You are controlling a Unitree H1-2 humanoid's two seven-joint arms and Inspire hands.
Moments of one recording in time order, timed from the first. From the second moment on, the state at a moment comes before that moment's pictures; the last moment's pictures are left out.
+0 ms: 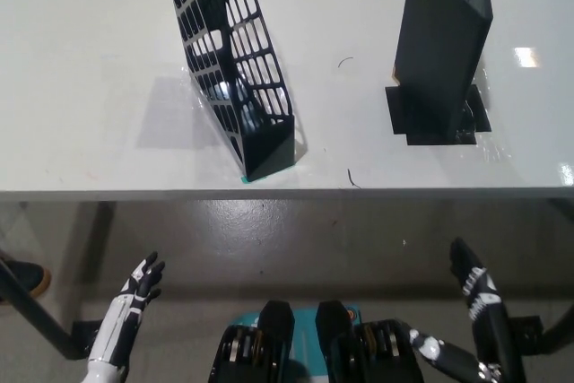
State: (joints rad) left_arm 0.00 0.16 0.00 0.19 0.05 -0.20 -0.03; right_arm 0.16 -0.01 0.07 -0.04 -0.08 -0.38 -0.02
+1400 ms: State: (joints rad) left_arm -0.03 0.16 -0.01 0.21 0.05 -0.21 -0.05; right_arm -0.67 -0.06 -0.25 0.36 -0.17 -0.13 -0.24
